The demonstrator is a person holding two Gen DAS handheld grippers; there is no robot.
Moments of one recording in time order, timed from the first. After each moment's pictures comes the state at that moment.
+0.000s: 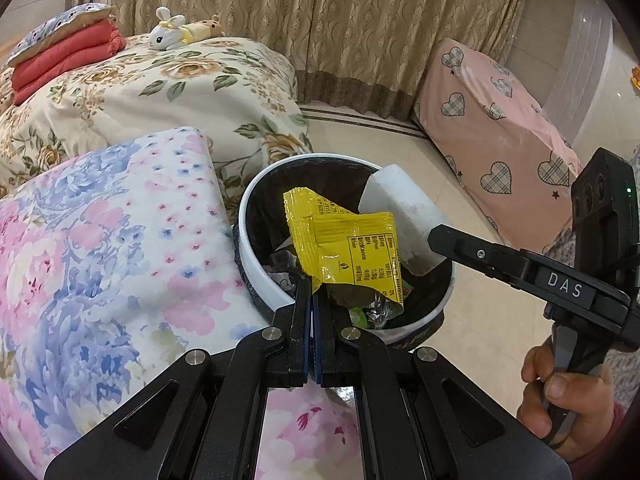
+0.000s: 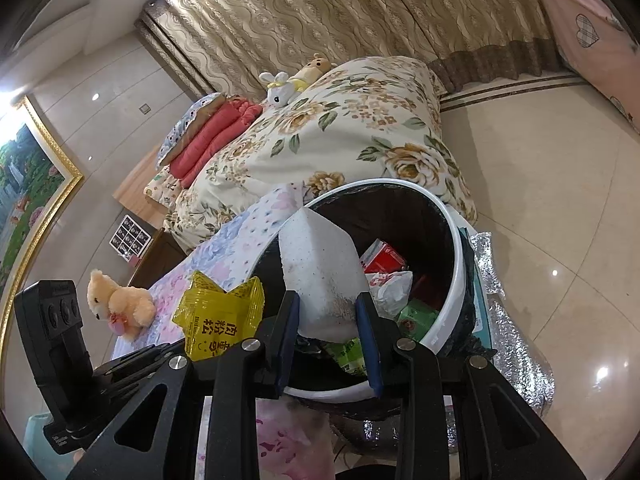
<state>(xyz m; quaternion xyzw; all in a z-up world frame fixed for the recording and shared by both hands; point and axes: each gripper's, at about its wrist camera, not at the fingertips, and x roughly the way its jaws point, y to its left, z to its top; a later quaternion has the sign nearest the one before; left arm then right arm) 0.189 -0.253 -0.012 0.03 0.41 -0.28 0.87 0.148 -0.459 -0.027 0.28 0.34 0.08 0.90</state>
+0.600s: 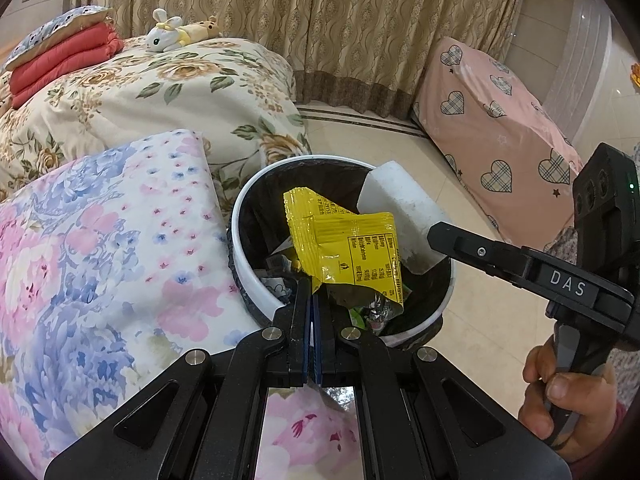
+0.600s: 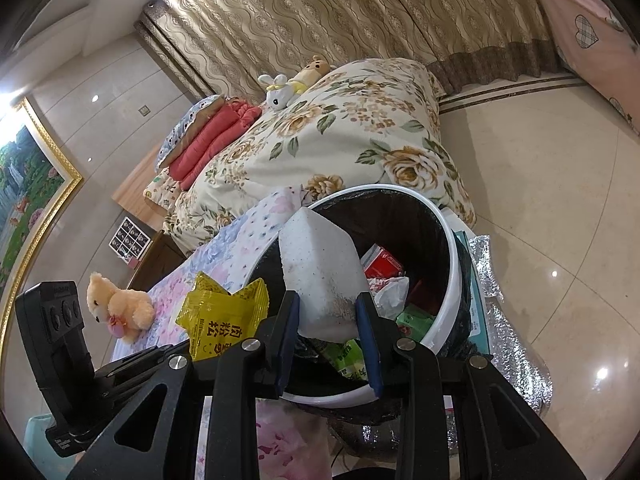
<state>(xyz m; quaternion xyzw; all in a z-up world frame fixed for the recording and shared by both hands) 0.191 -0.258 -0.013 0.03 0.41 -0.28 0.87 0.149 -0.461 -0.025 0.28 0.34 0.07 0.90</state>
